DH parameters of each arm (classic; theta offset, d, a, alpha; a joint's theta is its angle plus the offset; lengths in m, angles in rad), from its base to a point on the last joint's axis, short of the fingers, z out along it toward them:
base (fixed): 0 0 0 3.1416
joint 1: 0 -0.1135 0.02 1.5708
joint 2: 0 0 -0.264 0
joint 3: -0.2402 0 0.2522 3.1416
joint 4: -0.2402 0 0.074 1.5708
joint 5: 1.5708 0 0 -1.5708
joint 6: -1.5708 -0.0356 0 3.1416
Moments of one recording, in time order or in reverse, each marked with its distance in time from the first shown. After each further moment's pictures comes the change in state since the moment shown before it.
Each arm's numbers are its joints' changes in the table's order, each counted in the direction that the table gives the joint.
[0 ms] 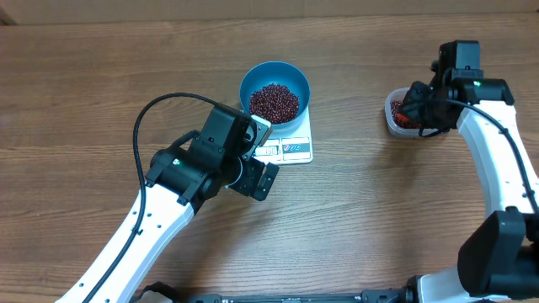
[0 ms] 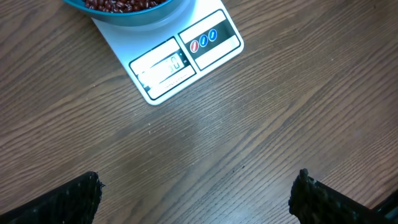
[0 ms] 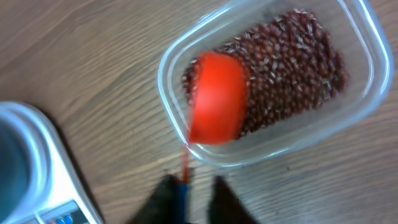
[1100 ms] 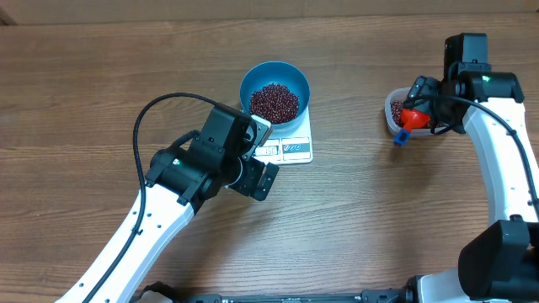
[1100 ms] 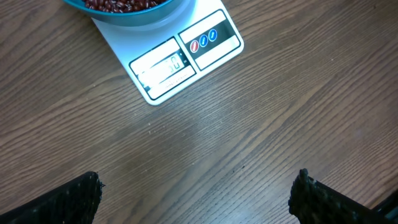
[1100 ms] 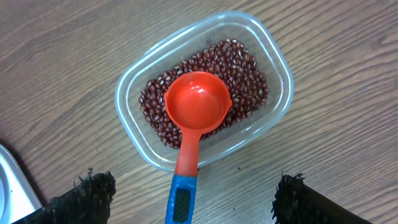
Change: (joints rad) left arm 0.000 0.000 0.000 0.000 0.000 0.000; right arm 0.000 -0.024 -0.075 -0.094 0.176 -0.004
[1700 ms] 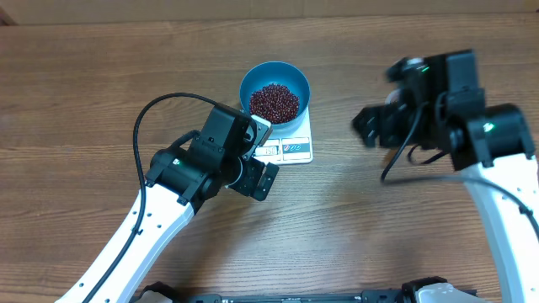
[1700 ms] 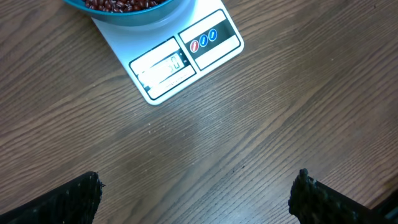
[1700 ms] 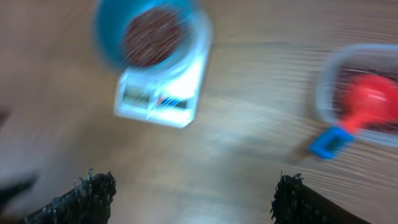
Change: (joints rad) left arm 0.000 0.000 0.000 0.000 0.000 0.000; right arm -0.283 -0.298 -0.035 -0.200 -0.364 0.393
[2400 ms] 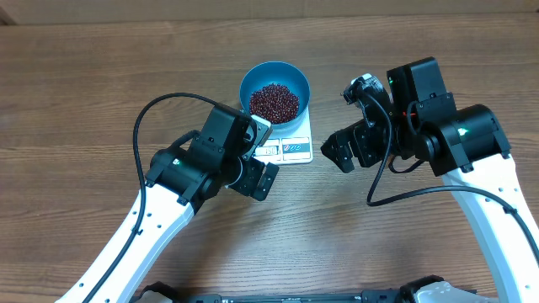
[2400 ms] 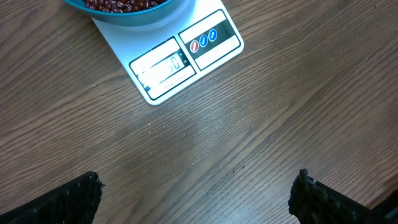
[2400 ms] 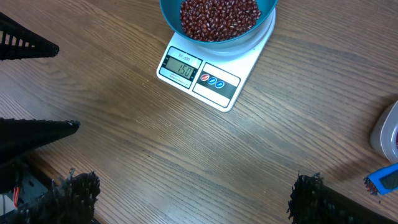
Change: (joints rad) left arm 0.000 0.000 0.000 0.000 0.000 0.000; right arm -0.108 0.016 0.001 -0.023 -0.061 0.132
